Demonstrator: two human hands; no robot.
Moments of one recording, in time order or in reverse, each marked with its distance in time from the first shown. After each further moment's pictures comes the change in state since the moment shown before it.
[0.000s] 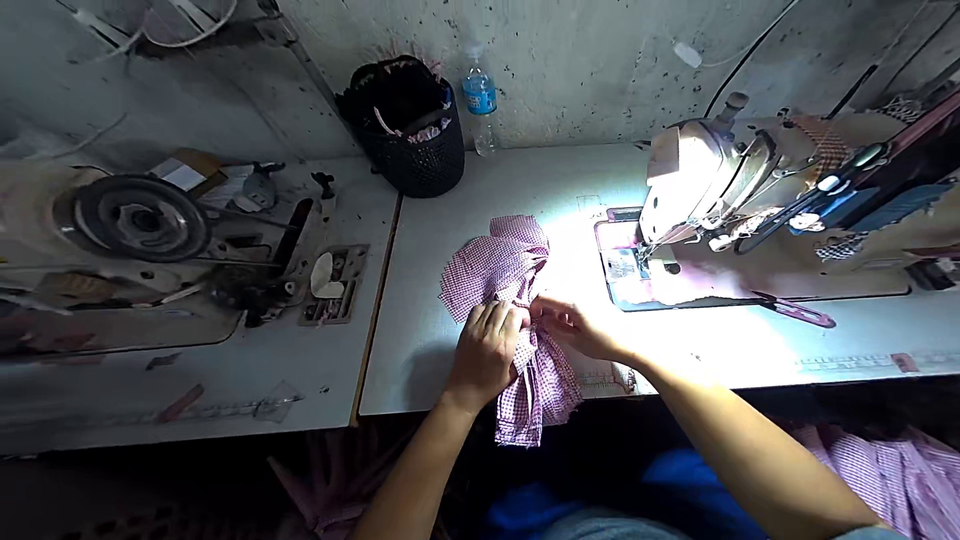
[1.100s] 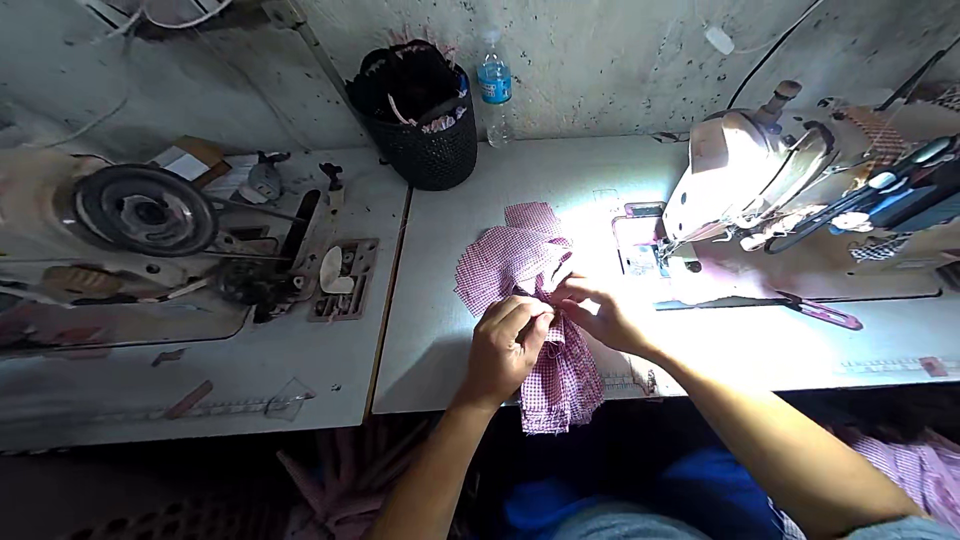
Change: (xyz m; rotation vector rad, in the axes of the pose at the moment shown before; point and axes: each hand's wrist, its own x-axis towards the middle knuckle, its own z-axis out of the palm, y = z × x) left_hand 0.007 0.004 0.003 -0.445 0.235 -0.211; right_hand 0.007 0.002 -0.002 0.017 0.231 -0.127
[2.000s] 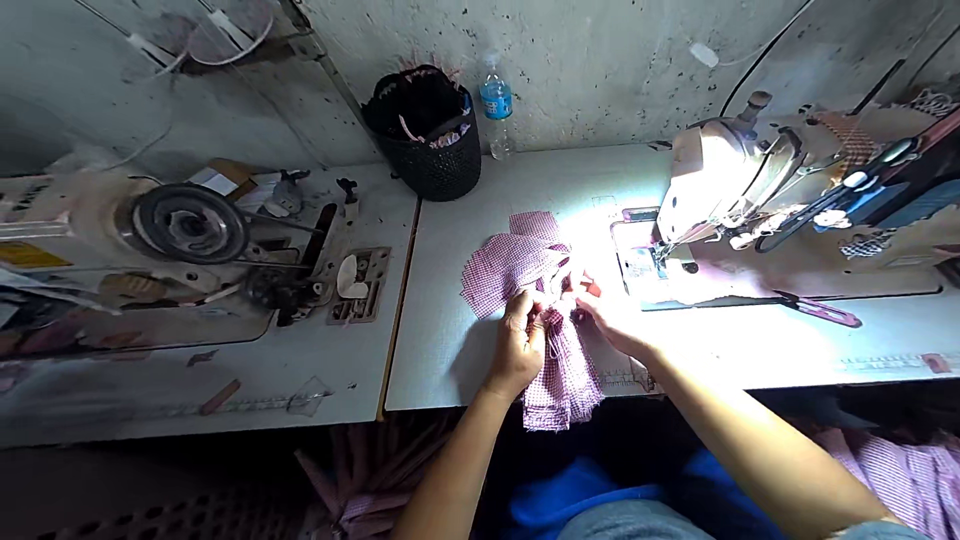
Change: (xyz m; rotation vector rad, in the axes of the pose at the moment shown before) left_hand -0.007 -0.007 0.024 -0.258 -0.035 -0.224; right_hand -0.011 0.005 0.017 0.628 0.151 0.574
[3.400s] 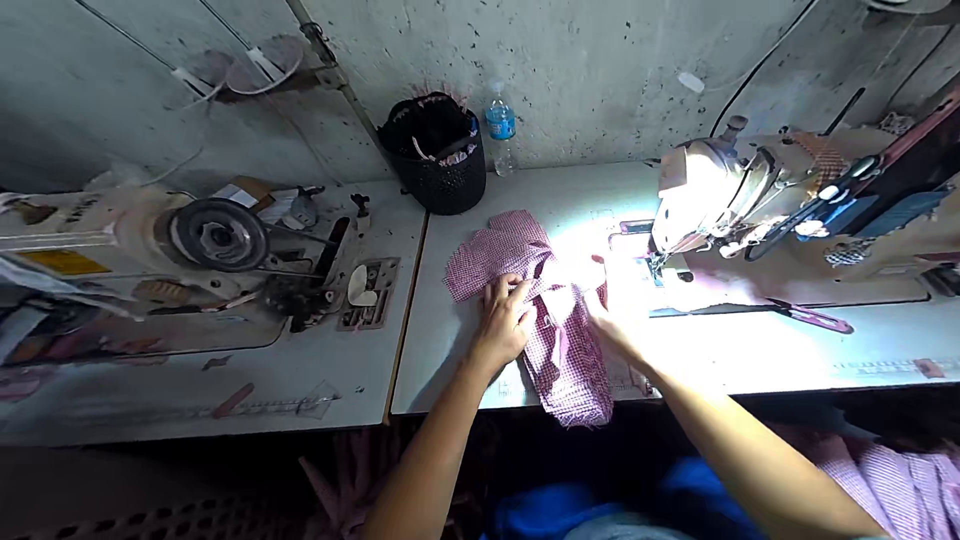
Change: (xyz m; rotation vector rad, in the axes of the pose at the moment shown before) left_hand 0.037 -0.012 -0.035 0.564 -0.299 -0.117; right_hand -0.007 -0.022 0.003 -0.858 0.302 -0.099
